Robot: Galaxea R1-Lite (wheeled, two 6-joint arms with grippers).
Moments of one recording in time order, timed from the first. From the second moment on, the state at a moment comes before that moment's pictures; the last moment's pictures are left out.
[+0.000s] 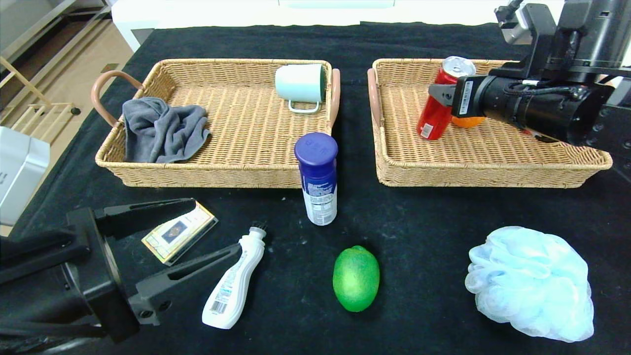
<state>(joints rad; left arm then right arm) -0.49 1.09 -0.58 -0.43 -0.25 0.06 0.39 1.78 -1.50 -0.28 -0.19 -0.01</state>
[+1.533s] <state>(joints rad) -0.49 1.06 -0.61 -0.43 -0.25 0.09 0.87 1.51 -0.84 -0.55 -0.03 0.01</state>
